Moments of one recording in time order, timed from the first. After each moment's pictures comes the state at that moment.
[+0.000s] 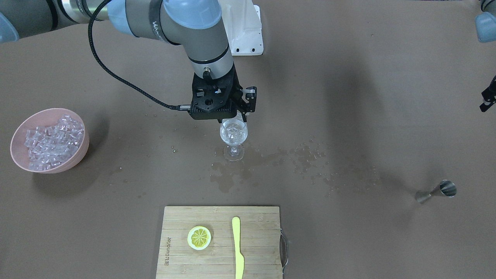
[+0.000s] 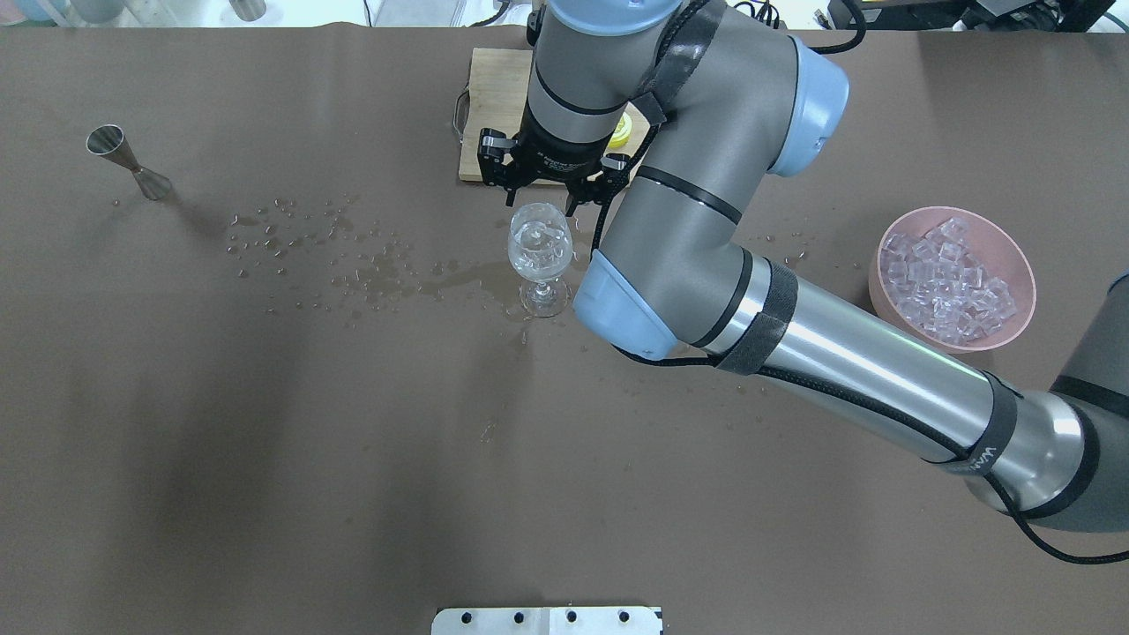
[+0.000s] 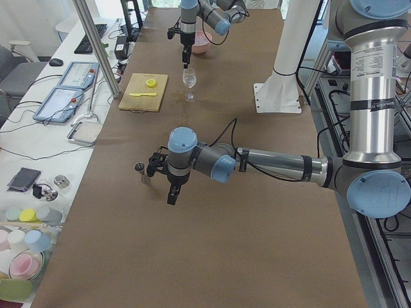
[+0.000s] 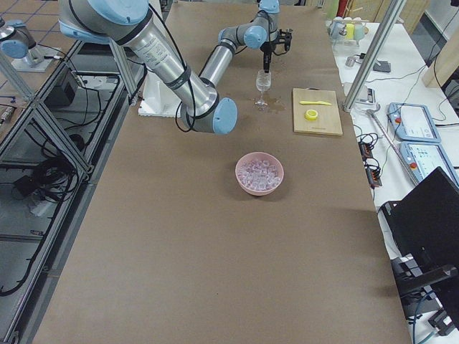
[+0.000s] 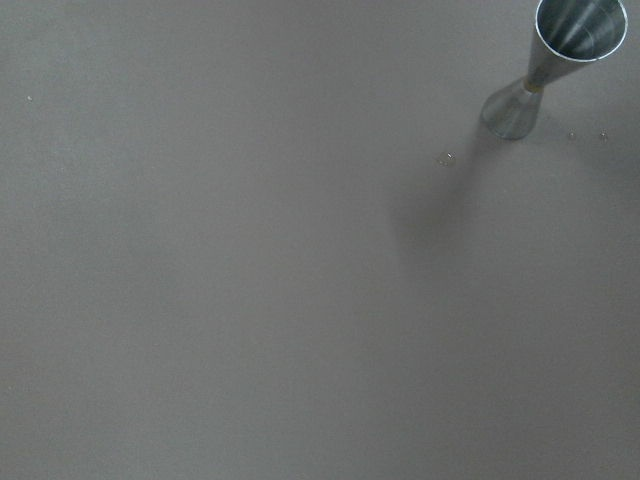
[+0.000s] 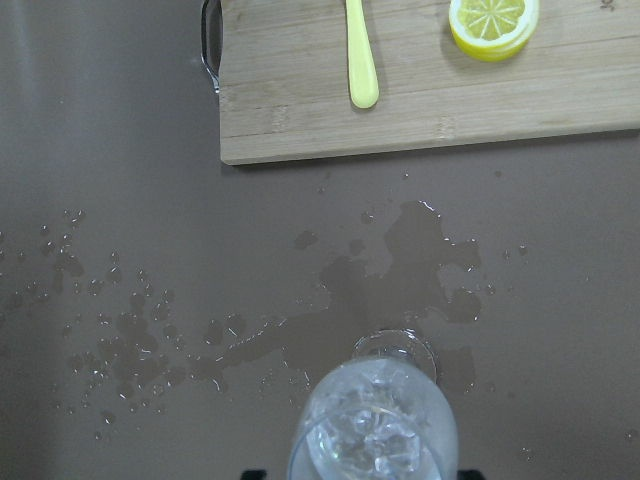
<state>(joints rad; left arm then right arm) -1.39 -1.48 -1.74 -1.88 -2.25 -0.23 0.70 -0.62 1.59 -1.66 2.04 1.23</state>
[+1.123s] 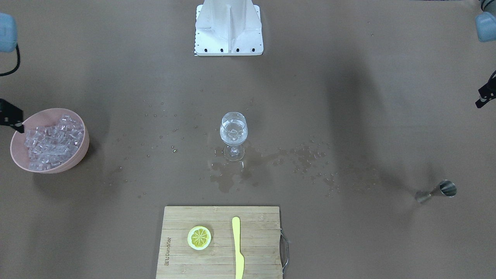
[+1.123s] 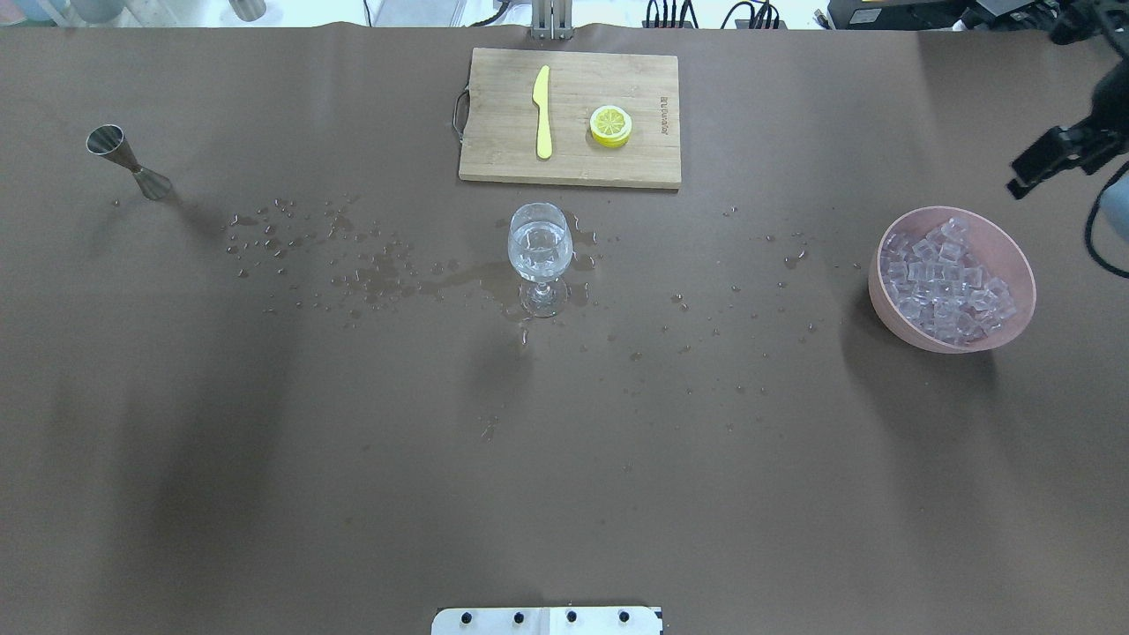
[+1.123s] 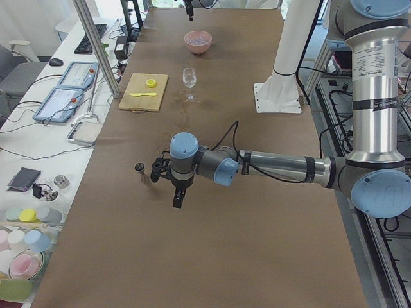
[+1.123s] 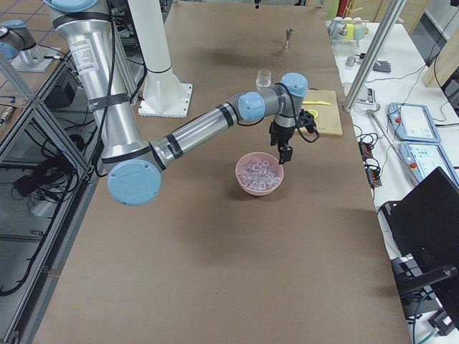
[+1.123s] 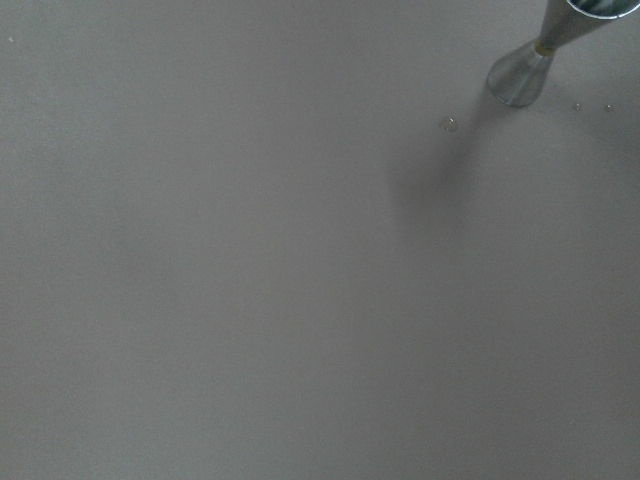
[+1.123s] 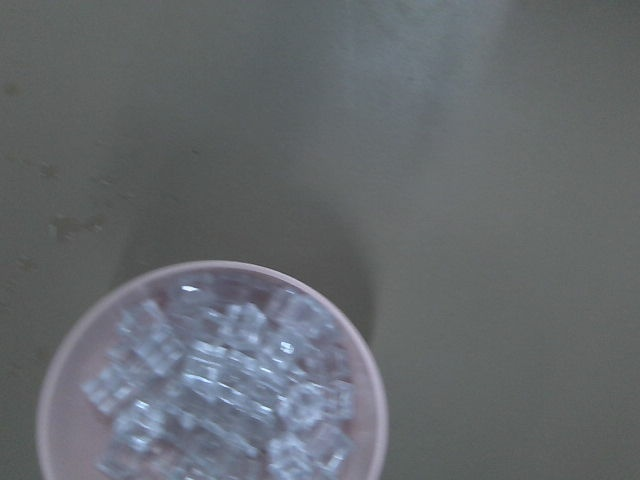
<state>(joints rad) -1.39 -1.46 -1.73 -1.86 -2.30 -0.24 1.29 -1.32 1.78 -1.82 2.26 -0.01</state>
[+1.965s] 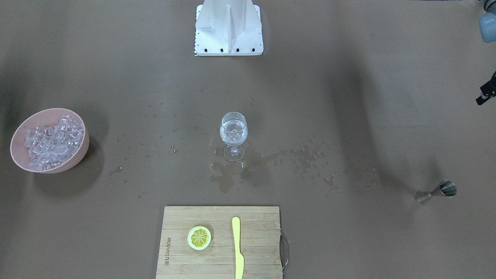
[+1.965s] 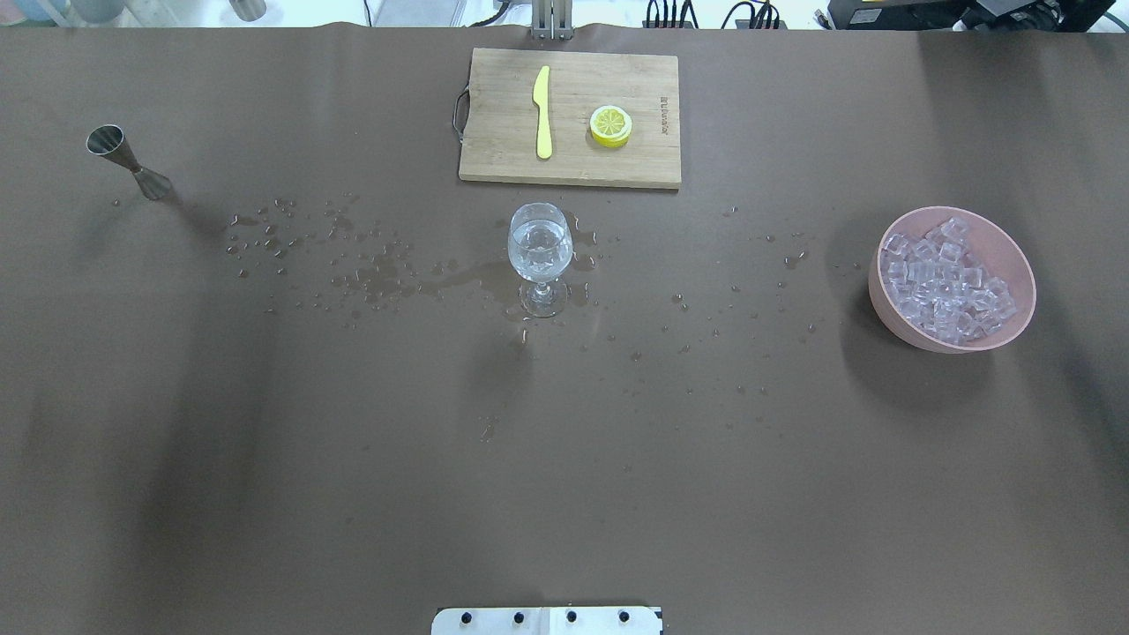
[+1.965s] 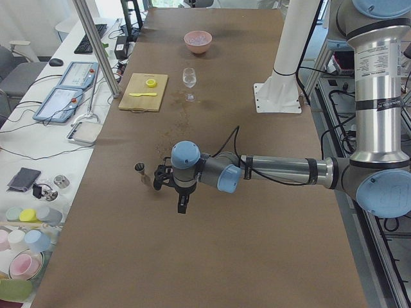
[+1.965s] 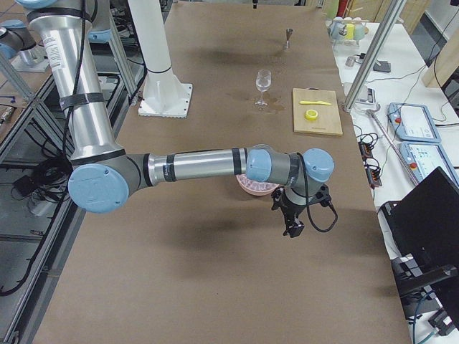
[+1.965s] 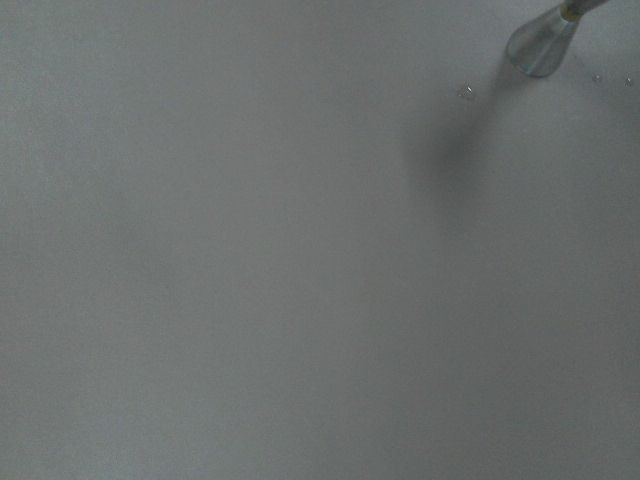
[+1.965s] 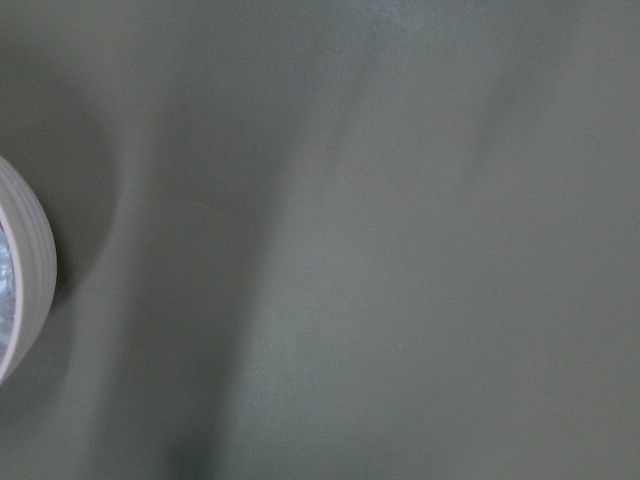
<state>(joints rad) -1.43 -1.45 -1.69 -1.86 -2.39 -0.20 1.51 -1.34 1.47 -1.82 2.30 -0.41</state>
